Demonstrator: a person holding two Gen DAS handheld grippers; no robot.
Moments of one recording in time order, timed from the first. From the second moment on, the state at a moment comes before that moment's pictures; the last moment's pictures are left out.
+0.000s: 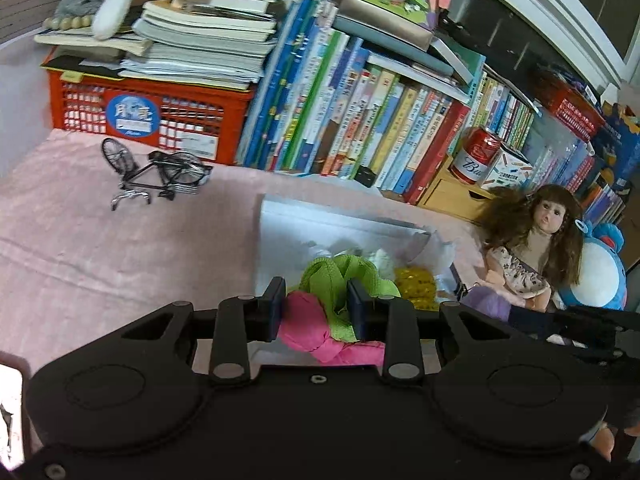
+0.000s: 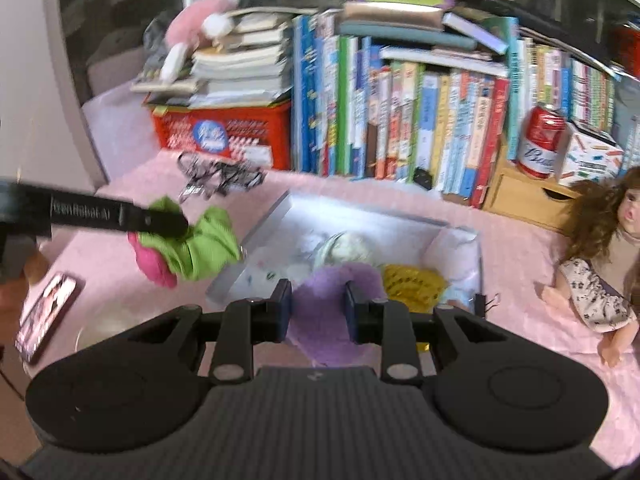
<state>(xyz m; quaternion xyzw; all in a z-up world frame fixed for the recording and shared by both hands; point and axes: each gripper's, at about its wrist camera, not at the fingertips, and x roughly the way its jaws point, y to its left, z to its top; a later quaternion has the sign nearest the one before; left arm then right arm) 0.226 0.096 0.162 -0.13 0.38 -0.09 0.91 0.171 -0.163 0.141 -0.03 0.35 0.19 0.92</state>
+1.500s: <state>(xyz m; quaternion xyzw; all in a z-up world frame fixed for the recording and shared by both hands) 0.325 -0.009 0.073 -0.07 0.46 -0.03 0.88 0.264 -0.254 0.043 0.15 0.39 0.17 0.89</state>
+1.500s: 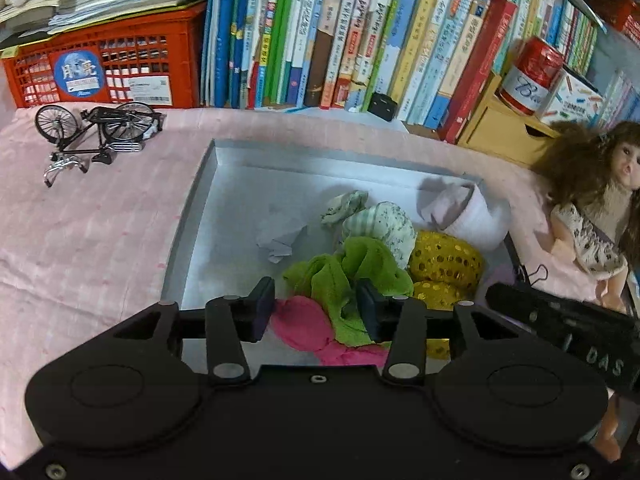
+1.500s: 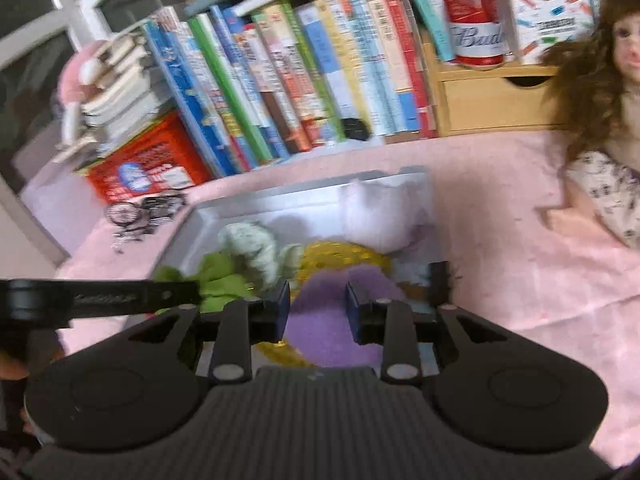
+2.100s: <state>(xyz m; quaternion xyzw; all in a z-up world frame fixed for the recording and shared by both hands) 0.269 -0.011 0.119 -0.05 0.40 -0.05 0.91 0.216 -0.267 0.084 0.13 0.33 0.17 0.92</state>
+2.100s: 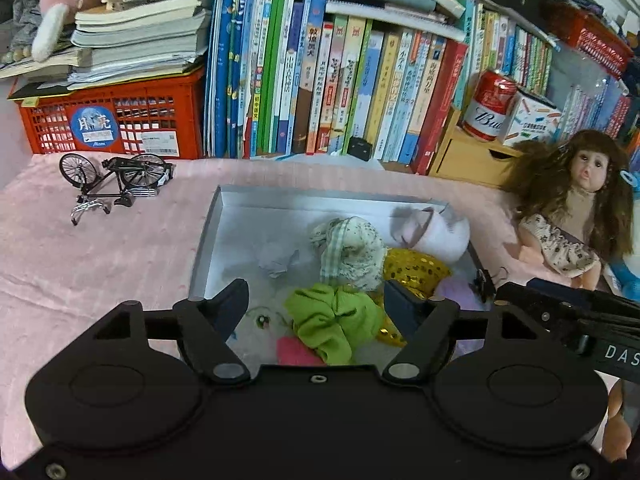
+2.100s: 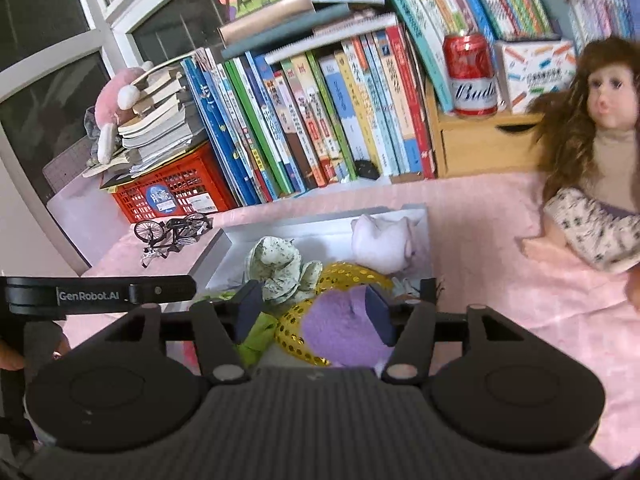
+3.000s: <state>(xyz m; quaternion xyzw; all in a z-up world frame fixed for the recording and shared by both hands) 0.088 -0.017 0.131 0.02 0.27 -0.15 0.95 0.080 -0.297 0.116 0.03 0.23 0.16 0.96</state>
